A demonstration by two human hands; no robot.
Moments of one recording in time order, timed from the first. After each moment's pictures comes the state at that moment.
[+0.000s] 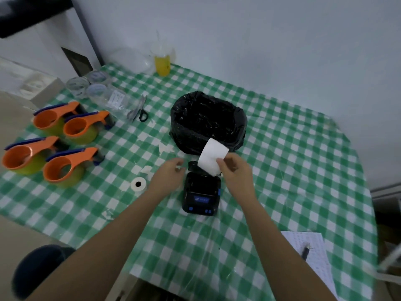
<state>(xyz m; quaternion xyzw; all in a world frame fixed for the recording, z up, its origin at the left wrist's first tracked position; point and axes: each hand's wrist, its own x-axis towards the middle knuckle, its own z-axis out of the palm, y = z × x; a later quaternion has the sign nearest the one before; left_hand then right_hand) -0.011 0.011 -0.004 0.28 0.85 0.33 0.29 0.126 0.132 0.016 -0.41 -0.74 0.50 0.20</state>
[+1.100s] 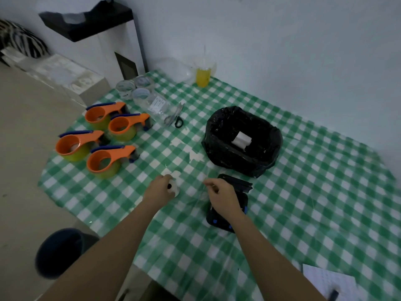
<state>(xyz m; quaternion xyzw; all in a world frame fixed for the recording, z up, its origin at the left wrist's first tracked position) -0.067 -0.075 -0.052 0.23 0.91 0.19 0.28 0.063 0.077 -0.028 -0.30 -0.83 0.48 0.01</state>
